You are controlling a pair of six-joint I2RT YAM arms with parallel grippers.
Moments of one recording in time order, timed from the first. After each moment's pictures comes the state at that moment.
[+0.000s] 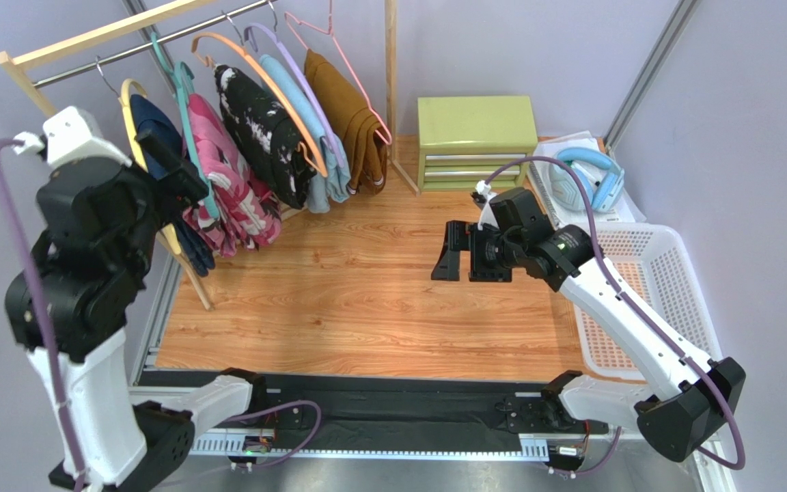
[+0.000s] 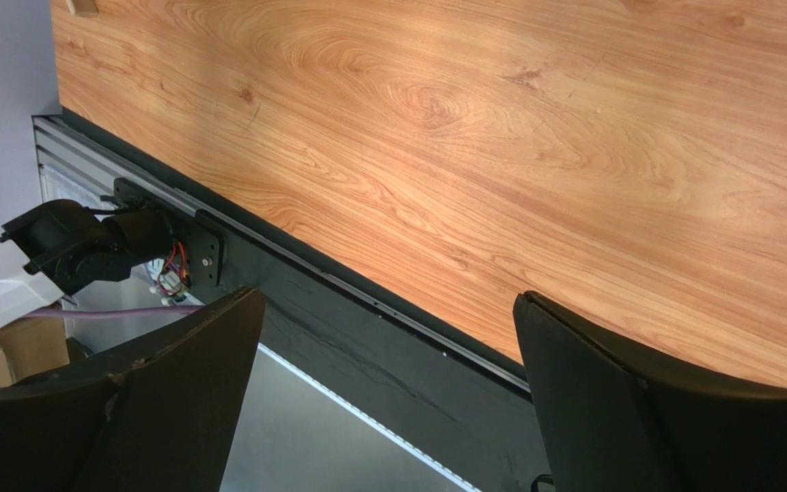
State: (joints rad) left arm -0.23 1.06 2.08 -1.29 -0.49 -0.52; right arm 0.58 1.18 1.18 -0.85 -0.26 0.55
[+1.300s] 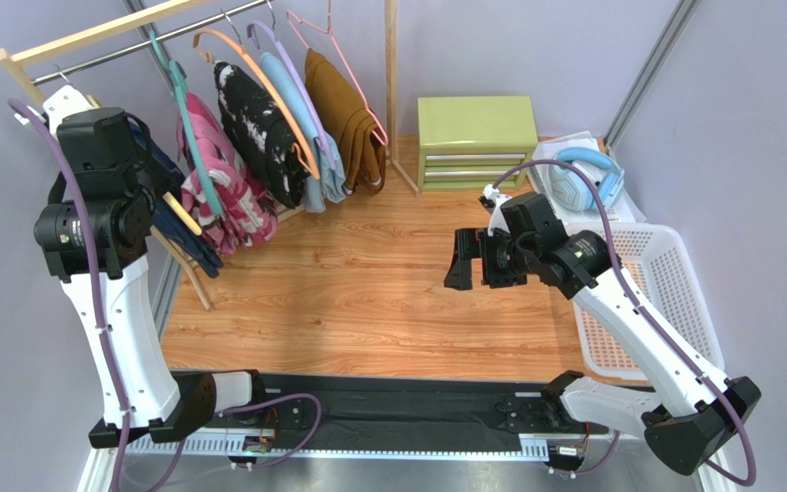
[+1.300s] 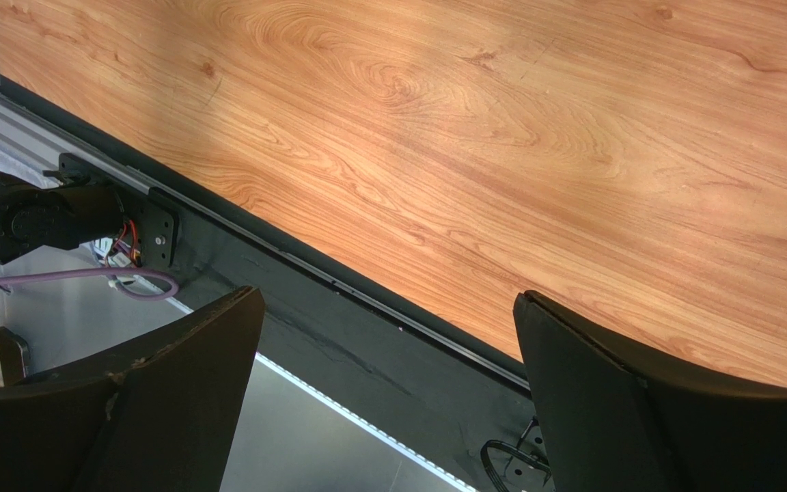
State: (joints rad) left arm 0.09 1.27 2.14 -1.33 -0.41 -0.52; right arm 0.58 1.11 1.20 -0.96 -0.21 0.46
